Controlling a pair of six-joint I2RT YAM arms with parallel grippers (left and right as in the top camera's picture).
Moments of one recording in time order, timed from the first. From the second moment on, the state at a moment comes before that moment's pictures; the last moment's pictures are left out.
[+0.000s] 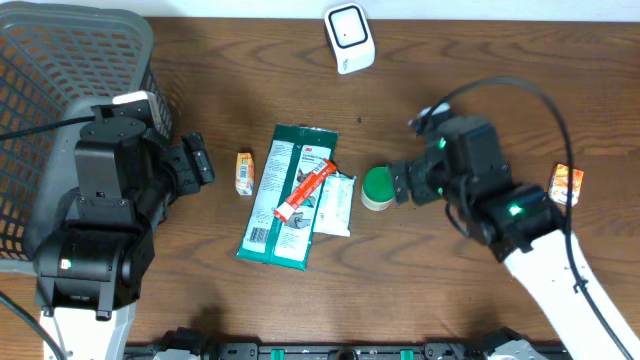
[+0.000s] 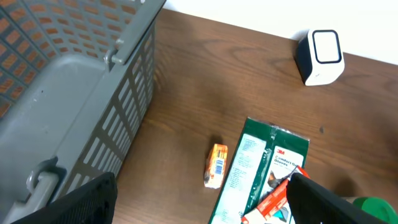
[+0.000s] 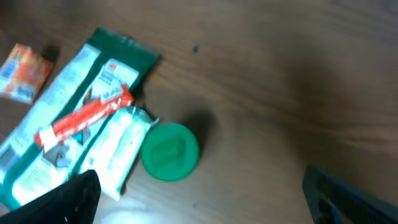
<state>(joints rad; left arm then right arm) -0.10 1.01 1.30 -0.97 -0.11 -0.28 0.42 1.22 1.12 -0.74 0.04 0.11</state>
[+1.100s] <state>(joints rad) -0.10 1.01 1.30 -0.97 -0.11 -0.28 0.46 1.70 1.12 -0.70 -0.09 0.09</state>
